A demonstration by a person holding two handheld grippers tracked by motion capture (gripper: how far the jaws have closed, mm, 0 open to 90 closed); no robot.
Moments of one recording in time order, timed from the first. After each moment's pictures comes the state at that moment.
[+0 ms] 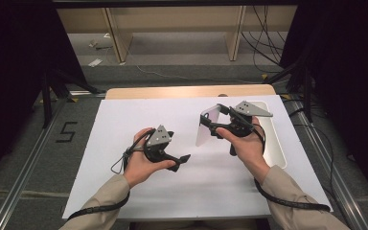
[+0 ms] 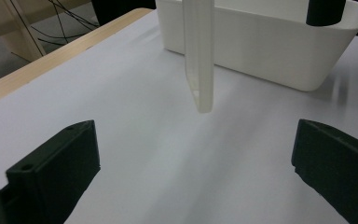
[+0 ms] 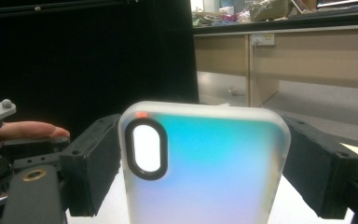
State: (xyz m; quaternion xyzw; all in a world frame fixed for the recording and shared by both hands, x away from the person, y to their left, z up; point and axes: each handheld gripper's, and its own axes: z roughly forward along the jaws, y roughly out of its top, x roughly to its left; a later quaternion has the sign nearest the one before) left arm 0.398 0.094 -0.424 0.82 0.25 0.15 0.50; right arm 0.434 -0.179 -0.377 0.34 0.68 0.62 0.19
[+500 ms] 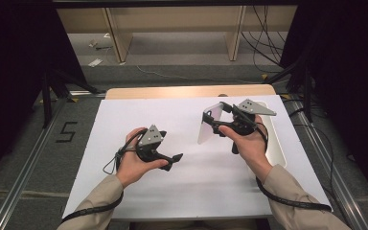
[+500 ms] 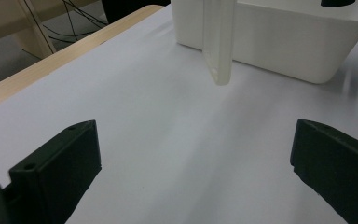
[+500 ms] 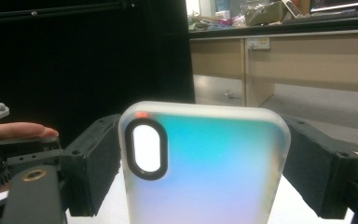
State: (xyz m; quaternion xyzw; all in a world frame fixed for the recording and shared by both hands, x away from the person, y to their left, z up) left arm 0.399 0.113 -0.424 0.82 0.25 0.16 0.49; right arm 0.435 -0.185 -0.373 0.34 0.68 0.62 0.20
